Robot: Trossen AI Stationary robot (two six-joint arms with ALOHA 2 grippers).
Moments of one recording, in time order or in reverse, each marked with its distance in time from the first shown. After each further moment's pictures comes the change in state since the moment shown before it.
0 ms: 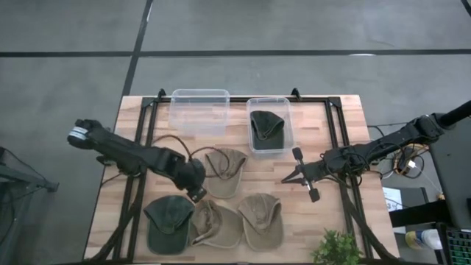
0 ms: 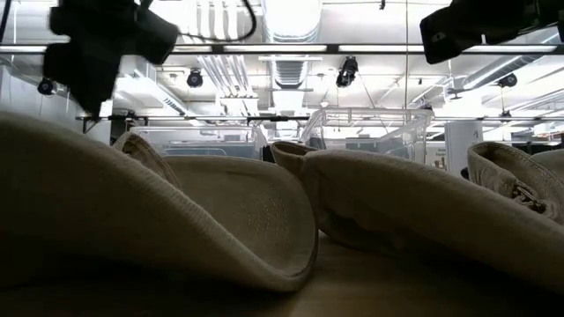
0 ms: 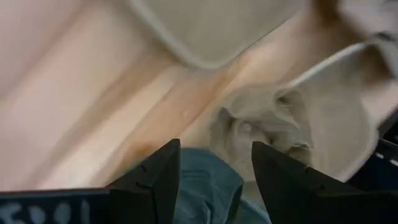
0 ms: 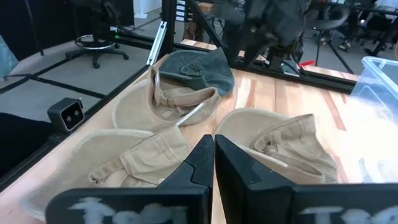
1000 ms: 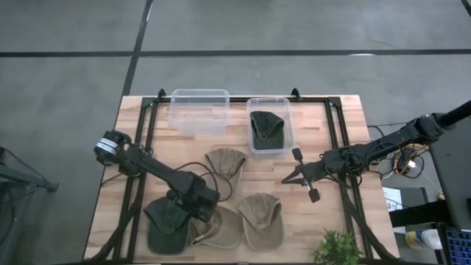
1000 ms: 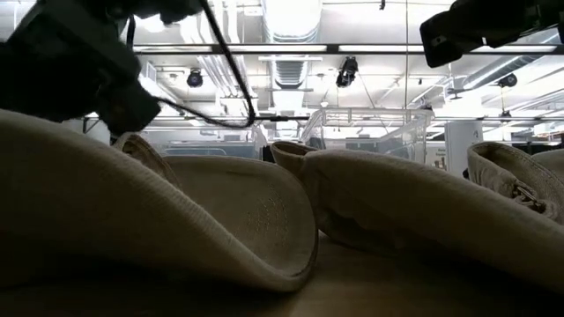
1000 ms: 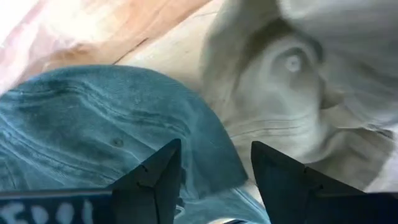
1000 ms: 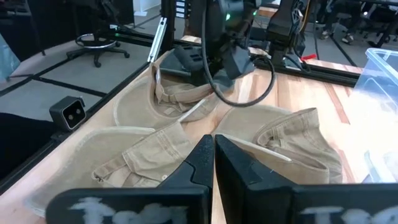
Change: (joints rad) left arm -0.088 0.357 0.051 0.058 0.289 -0.249; right arm 0.000 0.004 -0.002 -0.008 -0.002 0.023
